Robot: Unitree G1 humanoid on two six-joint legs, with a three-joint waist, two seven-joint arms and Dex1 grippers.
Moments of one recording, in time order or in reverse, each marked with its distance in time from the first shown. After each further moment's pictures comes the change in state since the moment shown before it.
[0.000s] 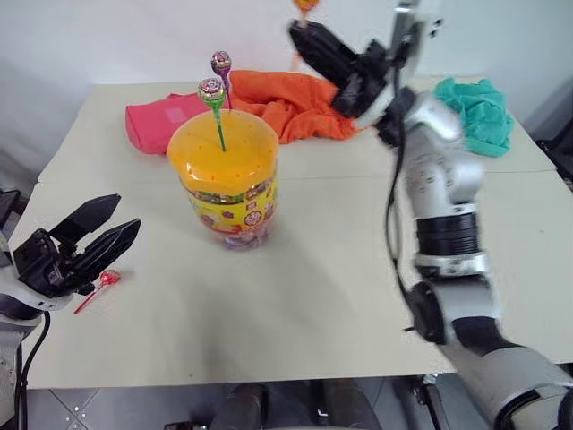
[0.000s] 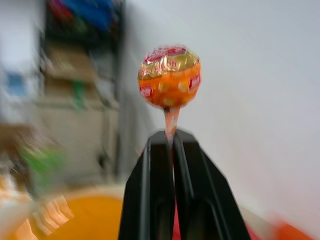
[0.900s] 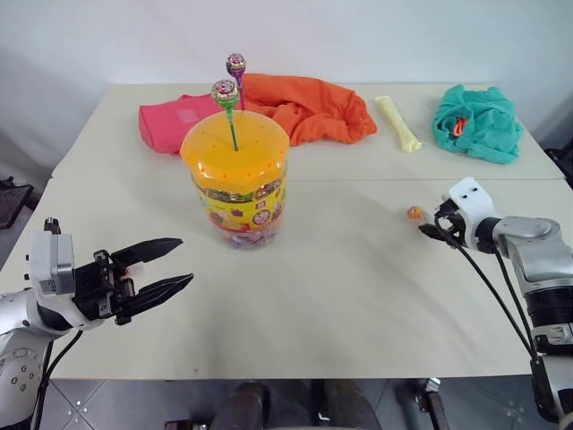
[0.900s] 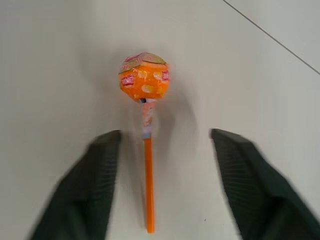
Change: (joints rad) left arm 0.020 0.035 -0.175 -0.003 0.129 -0.081 -0.198; right arm 0.494 -0.370 0.089 0.102 -0.372 0.092 -0.007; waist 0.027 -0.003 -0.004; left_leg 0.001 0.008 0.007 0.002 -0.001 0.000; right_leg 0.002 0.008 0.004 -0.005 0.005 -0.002
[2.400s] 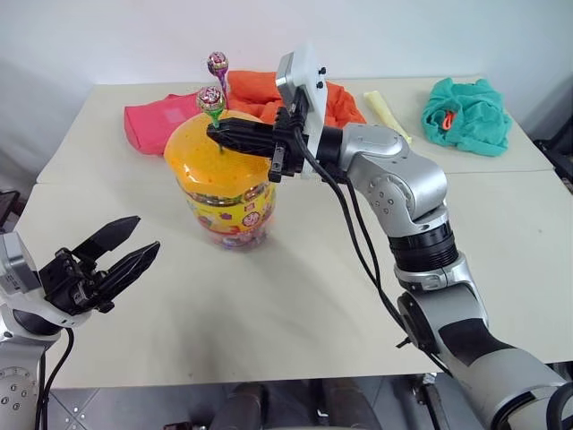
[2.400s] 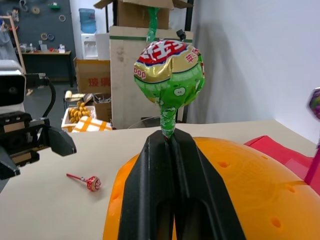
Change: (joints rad) left arm 0.039 -0.120 0.117 -0.012 -0.083 -0.013 0.175; right arm -0.503 0.644 0.137 -0.311 0.399 0.155 0.021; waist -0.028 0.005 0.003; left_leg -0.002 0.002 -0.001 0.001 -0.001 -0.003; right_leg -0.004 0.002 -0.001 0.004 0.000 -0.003
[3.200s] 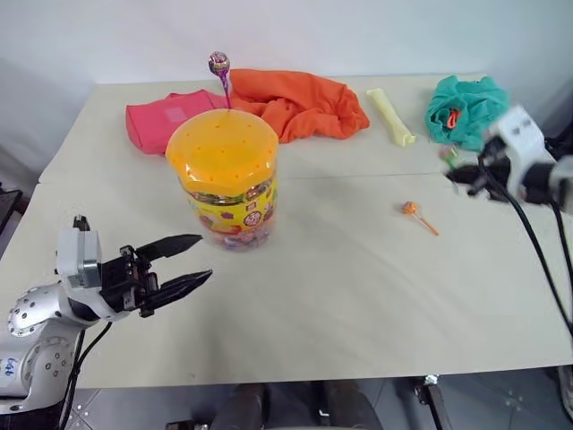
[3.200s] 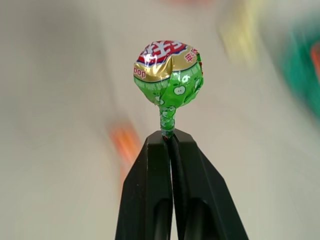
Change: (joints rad) left arm -0.133 0.063 -0.276 0.067 0.138 -0.061 -0.226; right arm 0.464 -0.899 -0.166 0.095 -0.263 0.222 0.014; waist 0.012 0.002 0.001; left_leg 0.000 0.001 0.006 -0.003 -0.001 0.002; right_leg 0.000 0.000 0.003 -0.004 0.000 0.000
